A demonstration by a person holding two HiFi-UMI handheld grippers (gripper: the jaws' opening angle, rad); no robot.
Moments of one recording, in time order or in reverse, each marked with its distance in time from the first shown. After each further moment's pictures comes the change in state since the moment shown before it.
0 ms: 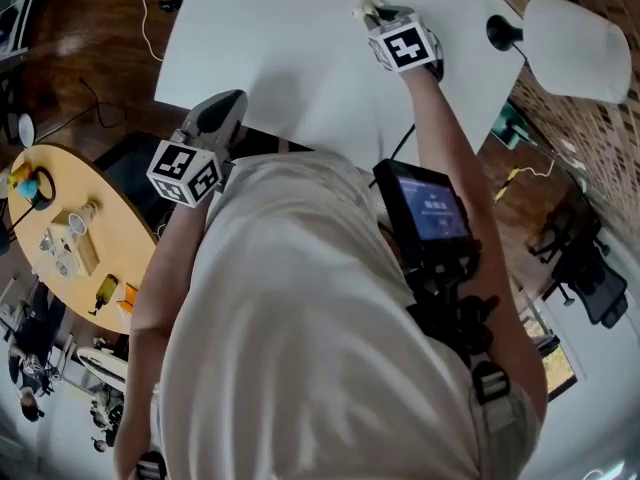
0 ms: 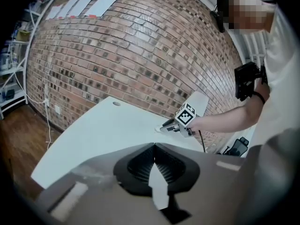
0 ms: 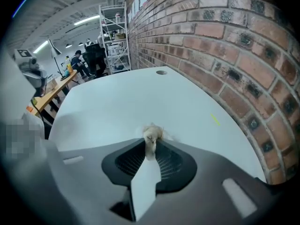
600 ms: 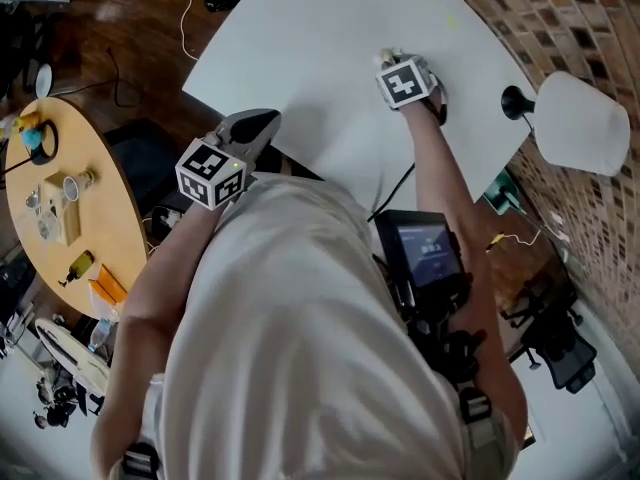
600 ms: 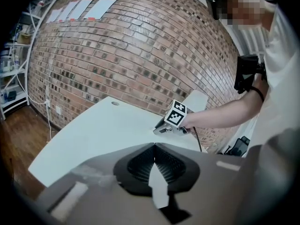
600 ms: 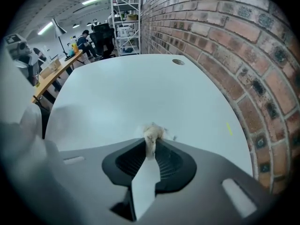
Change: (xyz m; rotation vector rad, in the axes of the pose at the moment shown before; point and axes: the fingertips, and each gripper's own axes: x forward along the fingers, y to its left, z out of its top) left arm -0.006 -0.010 -0.014 0.010 -0.007 0.017; right arm 0.021 0.033 -0.014 -0.130 0.264 -0.033
